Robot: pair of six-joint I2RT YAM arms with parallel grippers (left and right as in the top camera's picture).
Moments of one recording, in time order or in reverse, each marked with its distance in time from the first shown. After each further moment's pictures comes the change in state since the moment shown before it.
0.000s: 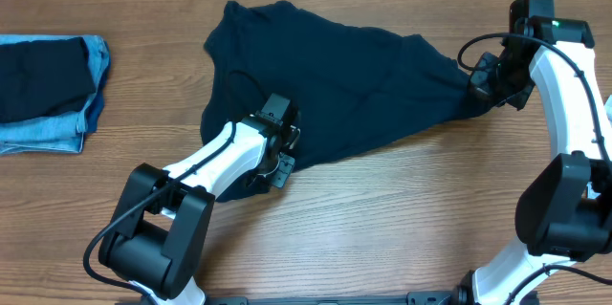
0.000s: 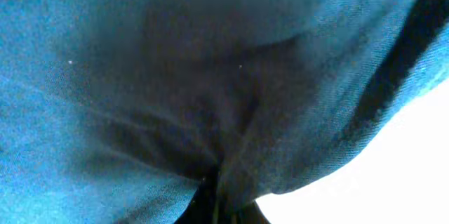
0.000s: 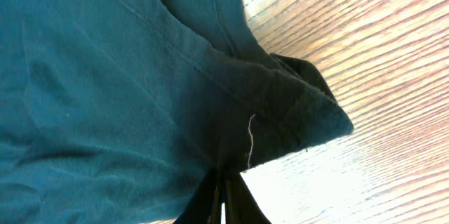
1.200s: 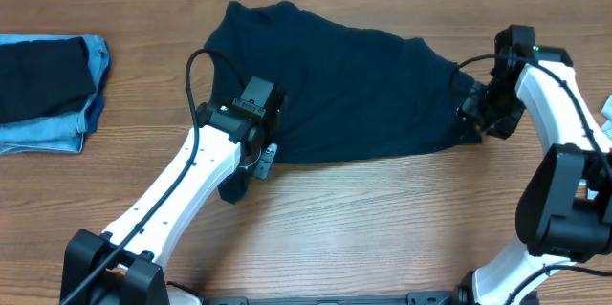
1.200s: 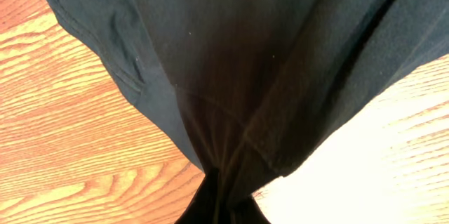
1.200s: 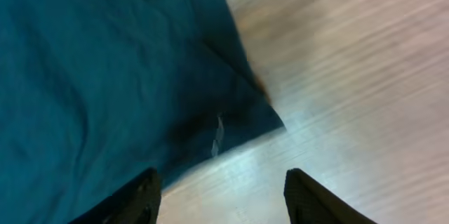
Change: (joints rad) left arm 0.025 -0.245 0.129 -0.289 -0.150 -0.056; right arm -0.004 -0.002 -0.249 0.165 0.042 -0.020
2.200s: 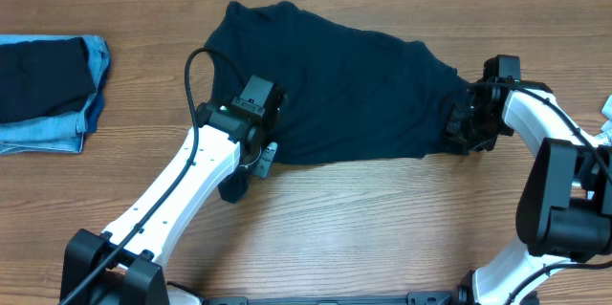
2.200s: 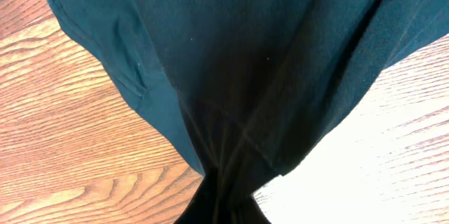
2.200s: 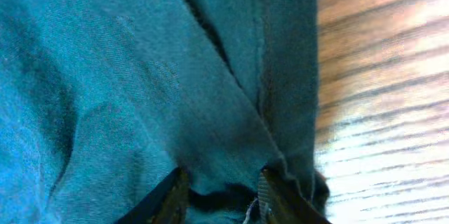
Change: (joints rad) left arm 0.003 0.000 0.000 0.014 0.000 0.000; right arm -0.002 0.000 -0.243 0.276 -0.183 -0.089
